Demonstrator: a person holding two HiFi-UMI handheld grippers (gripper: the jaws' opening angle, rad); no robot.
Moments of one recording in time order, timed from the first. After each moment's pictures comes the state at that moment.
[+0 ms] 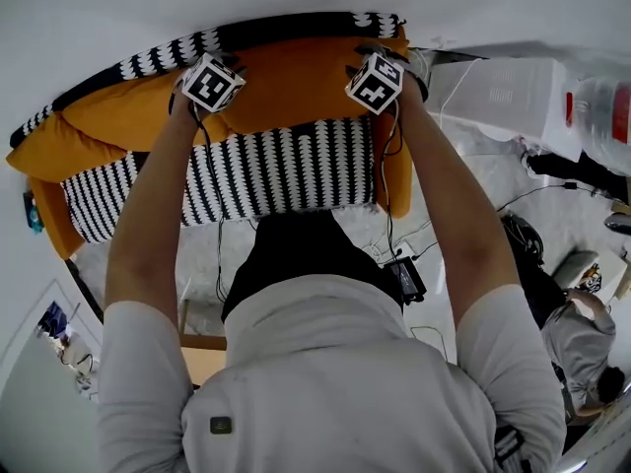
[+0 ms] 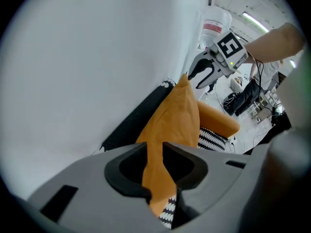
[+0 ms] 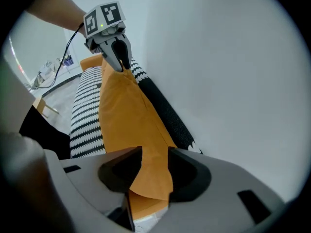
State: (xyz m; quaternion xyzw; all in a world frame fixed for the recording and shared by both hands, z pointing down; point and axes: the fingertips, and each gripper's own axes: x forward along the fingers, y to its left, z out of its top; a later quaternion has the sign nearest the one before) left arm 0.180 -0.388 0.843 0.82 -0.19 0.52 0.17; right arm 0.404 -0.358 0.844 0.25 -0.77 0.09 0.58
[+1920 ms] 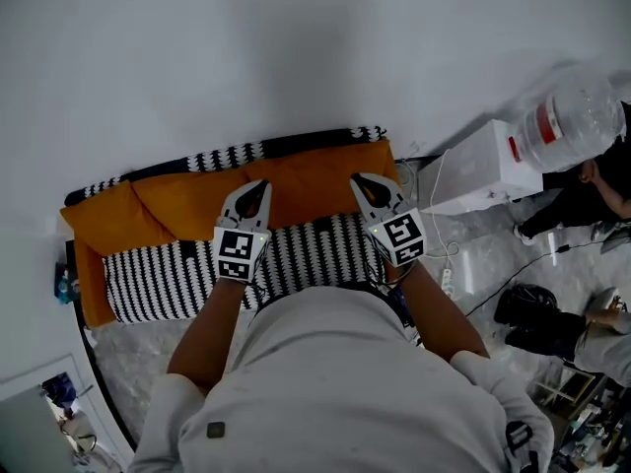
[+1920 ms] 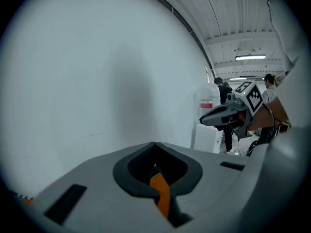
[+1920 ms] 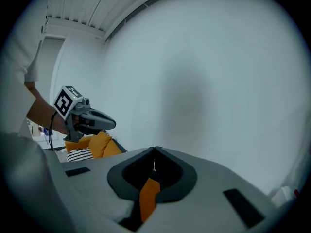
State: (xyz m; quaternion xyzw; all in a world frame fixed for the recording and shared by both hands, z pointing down) left arm 0.137 -0.240 0.491 0.90 -0.40 0.16 0.04; right arm 0.302 -0.212 0.483 0.48 -0.86 0.03 0.17
